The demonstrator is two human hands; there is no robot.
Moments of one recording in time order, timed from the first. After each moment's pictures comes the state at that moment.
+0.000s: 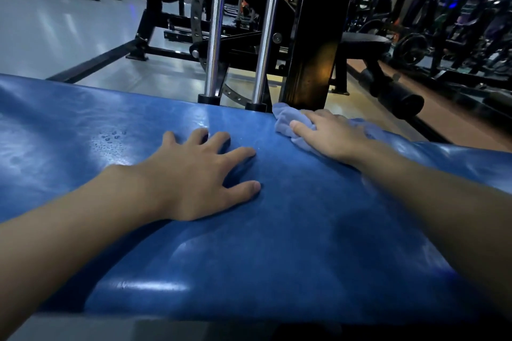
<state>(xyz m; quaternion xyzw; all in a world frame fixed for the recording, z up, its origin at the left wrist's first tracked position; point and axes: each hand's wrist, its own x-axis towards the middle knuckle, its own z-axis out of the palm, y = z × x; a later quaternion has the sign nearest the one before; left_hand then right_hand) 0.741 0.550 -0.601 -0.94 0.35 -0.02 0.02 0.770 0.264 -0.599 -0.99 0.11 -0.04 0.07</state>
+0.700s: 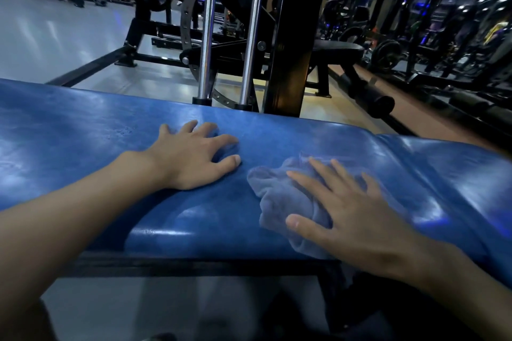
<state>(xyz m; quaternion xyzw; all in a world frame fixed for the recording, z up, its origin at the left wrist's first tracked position) 0.736 0.560 -0.595 -0.94 0.33 0.00 -0.03 0.551 0.345 -0.586 -1.00 0.05 0.05 0.01</state>
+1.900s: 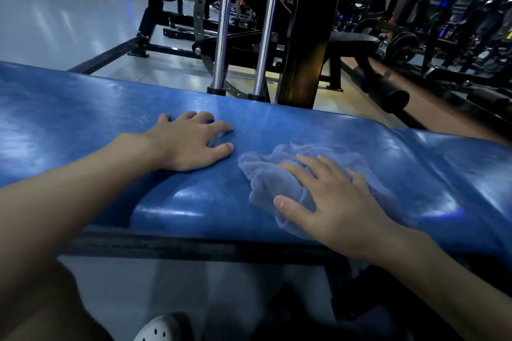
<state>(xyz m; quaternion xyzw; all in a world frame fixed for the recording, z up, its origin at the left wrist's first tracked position) 0.745 0.588 -0.595 -0.95 0.30 0.04 -0.05 0.569 0.380 -0.595 -1.00 0.05 0.00 0.02</state>
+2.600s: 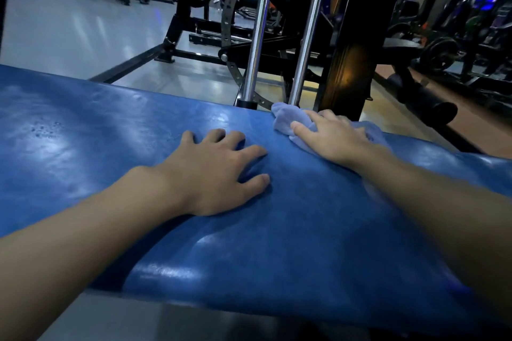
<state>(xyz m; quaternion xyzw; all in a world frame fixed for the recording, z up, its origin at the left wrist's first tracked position) 0.751 0.594 -0.601 -0.95 0.32 -0.01 -0.01 0.785 0.344 -0.596 -0.99 0.12 -0.03 0.04</state>
